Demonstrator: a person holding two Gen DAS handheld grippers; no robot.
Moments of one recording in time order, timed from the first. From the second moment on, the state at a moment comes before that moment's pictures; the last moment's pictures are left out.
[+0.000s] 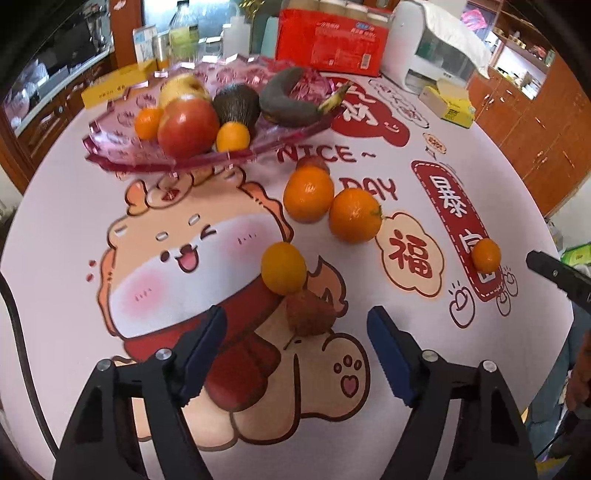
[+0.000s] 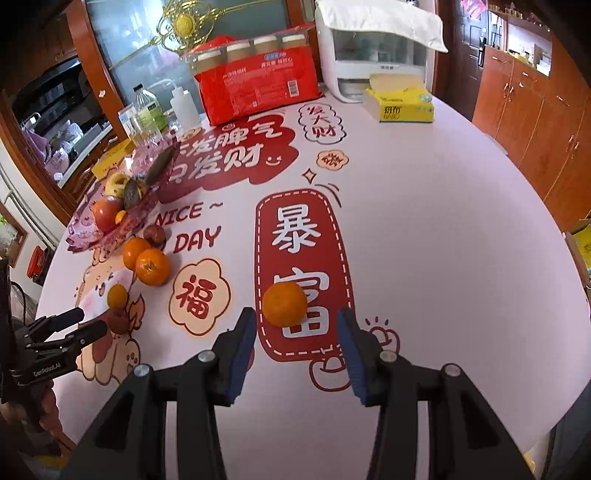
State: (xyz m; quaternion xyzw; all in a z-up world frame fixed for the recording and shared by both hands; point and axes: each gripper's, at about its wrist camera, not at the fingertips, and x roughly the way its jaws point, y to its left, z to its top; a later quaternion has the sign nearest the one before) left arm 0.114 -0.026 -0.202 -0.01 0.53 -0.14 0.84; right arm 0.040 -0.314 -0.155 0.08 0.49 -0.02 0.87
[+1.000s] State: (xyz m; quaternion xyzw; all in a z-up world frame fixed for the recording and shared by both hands) left arm 0.128 -0.041 -0.227 -0.02 0.55 -0.14 0.82; right arm 0.081 -0.297 -0.215 0.03 0.53 -0.02 0.85
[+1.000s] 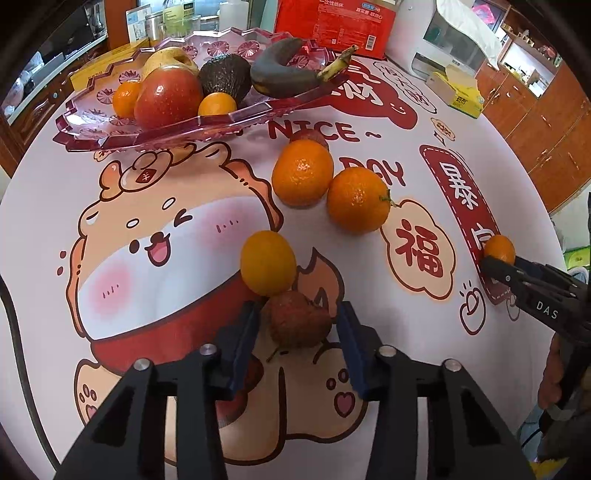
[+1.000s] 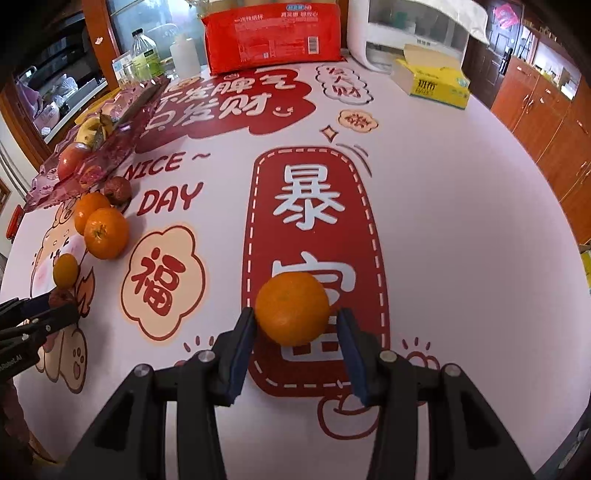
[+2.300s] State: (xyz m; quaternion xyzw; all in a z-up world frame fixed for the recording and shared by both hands) left arm 0.110 -0.004 -0.111 0.00 0.51 -0.13 0.85; right arm 0.044 -0.183 -0.112 -0.07 0.45 0.17 0.87
